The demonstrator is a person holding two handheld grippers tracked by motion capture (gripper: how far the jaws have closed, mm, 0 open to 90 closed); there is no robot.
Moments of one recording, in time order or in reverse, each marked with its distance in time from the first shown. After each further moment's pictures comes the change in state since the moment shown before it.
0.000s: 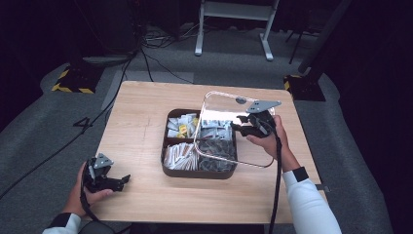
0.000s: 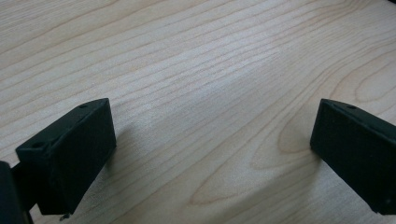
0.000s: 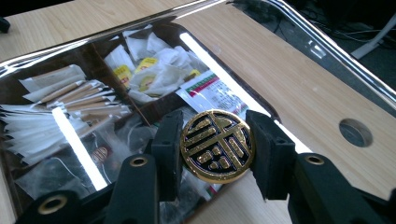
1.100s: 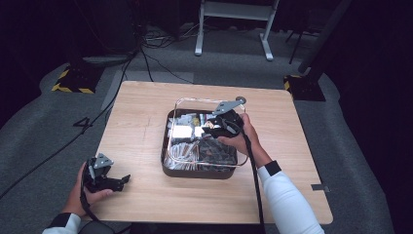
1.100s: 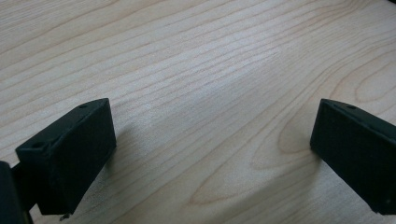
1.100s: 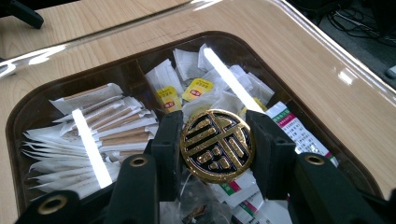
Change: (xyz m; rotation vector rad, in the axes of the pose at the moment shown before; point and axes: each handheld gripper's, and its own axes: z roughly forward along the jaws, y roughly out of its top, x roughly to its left) left arm 0.000 0.000 0.000 0.000 0.000 0.000; right arm 0.045 0.036 0.066 0.047 0.103 -0.077
